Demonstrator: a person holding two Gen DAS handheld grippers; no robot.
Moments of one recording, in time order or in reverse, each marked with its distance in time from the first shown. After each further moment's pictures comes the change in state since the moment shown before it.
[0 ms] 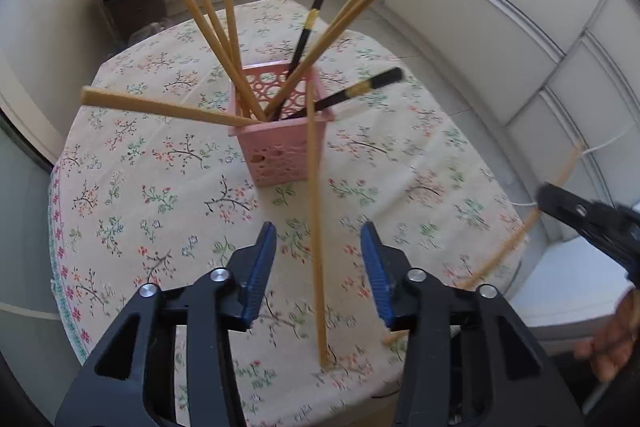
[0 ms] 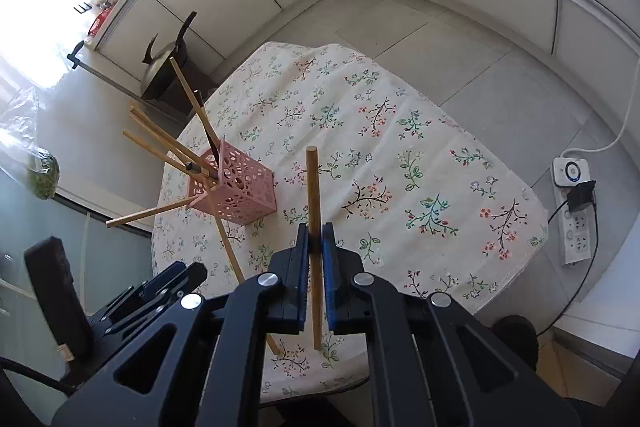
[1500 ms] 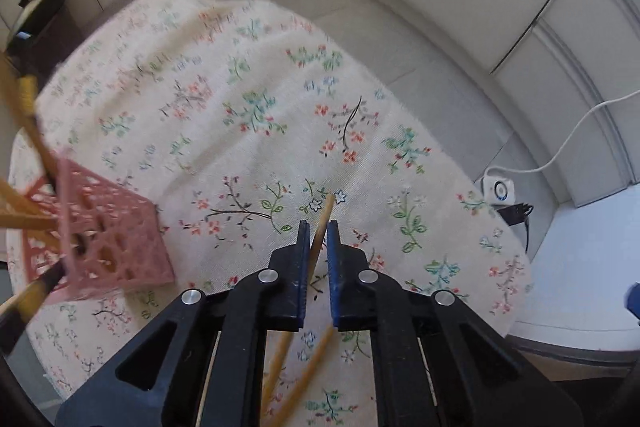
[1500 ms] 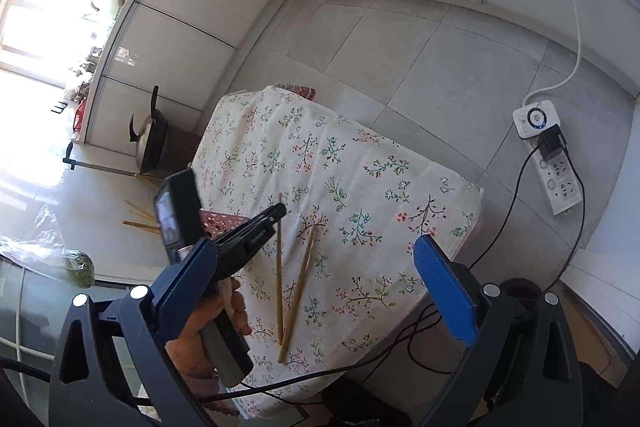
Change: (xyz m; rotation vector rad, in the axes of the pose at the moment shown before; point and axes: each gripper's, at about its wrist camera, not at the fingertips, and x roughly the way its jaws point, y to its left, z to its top) left arm 0.096 -0.103 0.072 0.234 0.137 -0.038; right arm -0.051 -0.111 0.024 0.335 -0.010 0.073
